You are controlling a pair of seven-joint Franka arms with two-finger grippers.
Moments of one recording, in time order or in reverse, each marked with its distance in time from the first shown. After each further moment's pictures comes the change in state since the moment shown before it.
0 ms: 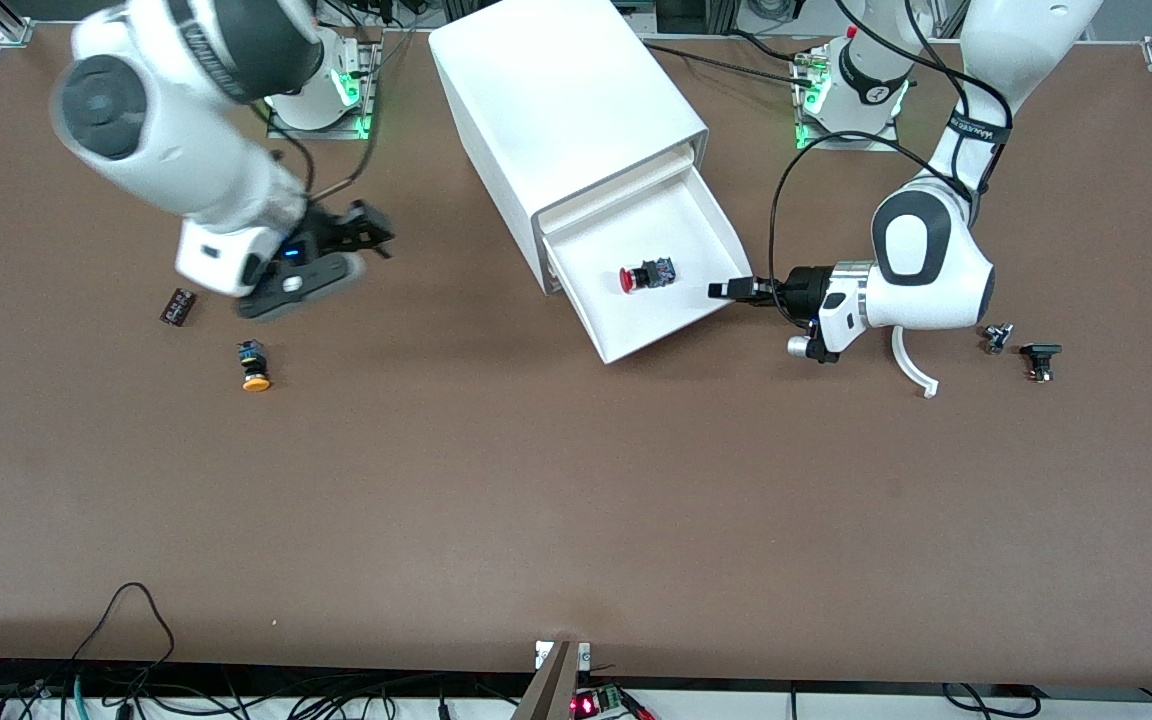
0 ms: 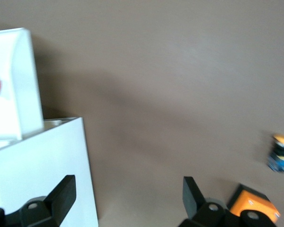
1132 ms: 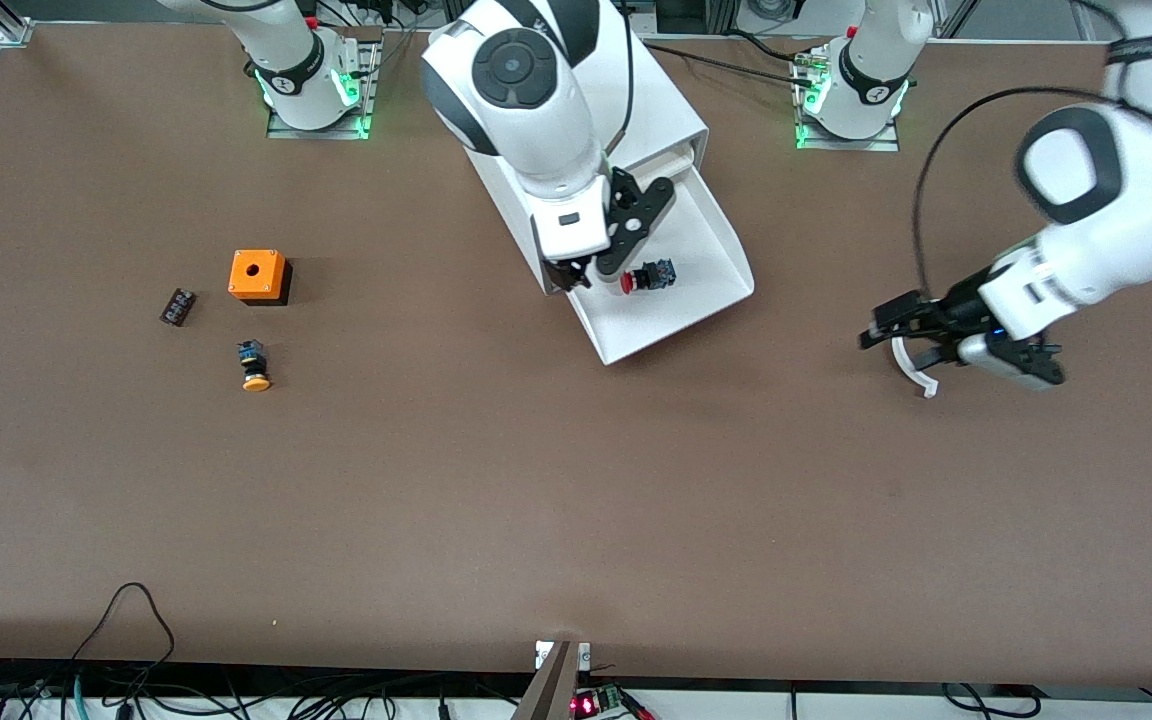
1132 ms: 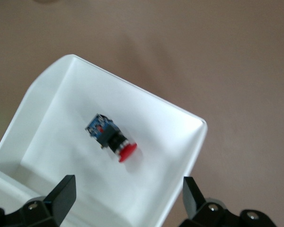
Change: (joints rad) left arm 0.077 -0.261 0.166 0.201 0.619 -0.001 -0.019; right arm 0.388 0.396 0.003 0.418 0.000 0.197 -0.179
